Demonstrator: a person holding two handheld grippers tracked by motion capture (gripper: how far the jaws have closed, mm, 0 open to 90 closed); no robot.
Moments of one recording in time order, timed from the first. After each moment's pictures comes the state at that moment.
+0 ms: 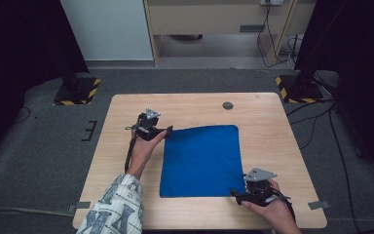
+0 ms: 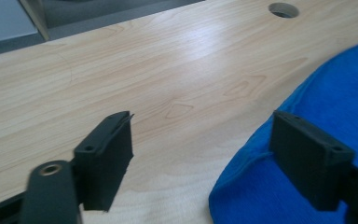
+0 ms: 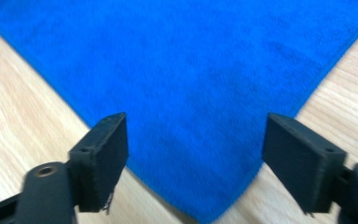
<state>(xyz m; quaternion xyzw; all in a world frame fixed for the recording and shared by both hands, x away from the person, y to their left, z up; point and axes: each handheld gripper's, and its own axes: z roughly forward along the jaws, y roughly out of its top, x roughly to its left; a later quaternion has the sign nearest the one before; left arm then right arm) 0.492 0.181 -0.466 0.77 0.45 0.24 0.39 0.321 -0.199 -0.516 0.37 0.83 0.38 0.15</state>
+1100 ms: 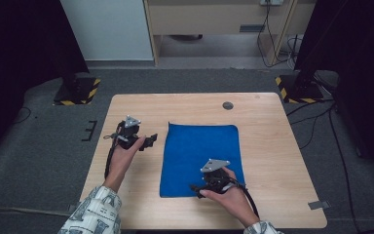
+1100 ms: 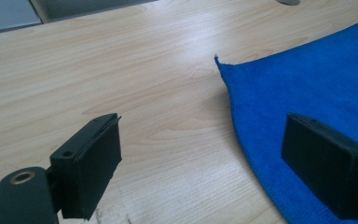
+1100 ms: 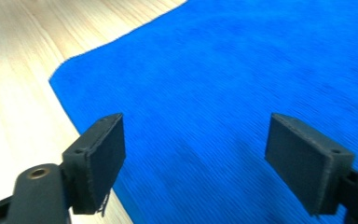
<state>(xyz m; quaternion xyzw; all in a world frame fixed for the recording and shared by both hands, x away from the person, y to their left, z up) 0.462 0.238 -0.472 0.76 0.47 0.21 0.40 0.351 -0.078 -0.517 0.31 0.86 0.40 0.09</state>
